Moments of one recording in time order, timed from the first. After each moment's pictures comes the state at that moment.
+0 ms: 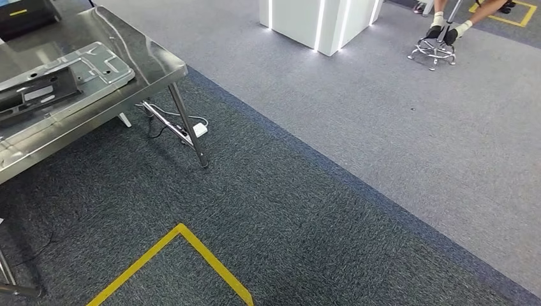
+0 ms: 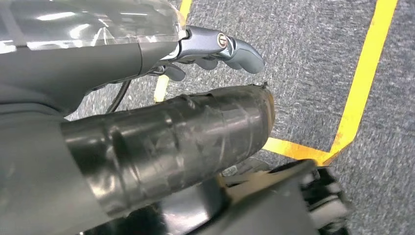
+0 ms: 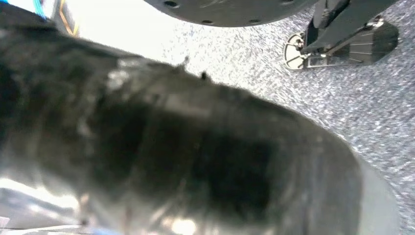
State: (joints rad) left arm -0.06 -0.23 1.01 -0.21 -1.30 0.34 -0.31; right arm -0.06 0.25 -1.14 -0.25 1.00 -0.35 -0.15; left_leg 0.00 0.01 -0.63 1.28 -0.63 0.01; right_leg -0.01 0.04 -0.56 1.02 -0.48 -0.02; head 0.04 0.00
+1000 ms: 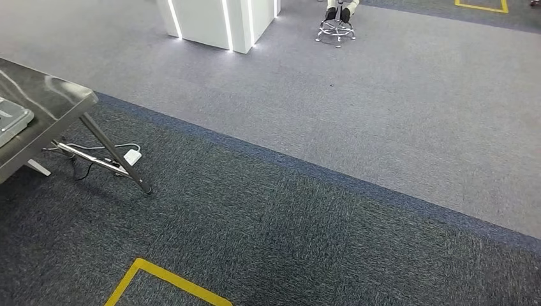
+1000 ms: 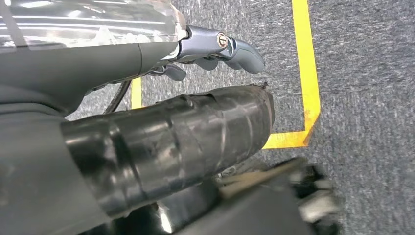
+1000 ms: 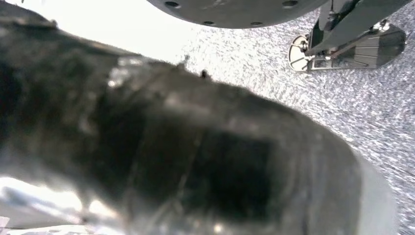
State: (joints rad) left arm -0.06 -0.24 1.00 -0.21 -1.32 0.35 -0.30; right arm -0.06 0.24 -1.13 -0.24 1.02 -0.33 -0.13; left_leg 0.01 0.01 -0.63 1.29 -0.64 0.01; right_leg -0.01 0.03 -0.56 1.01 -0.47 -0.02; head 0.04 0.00
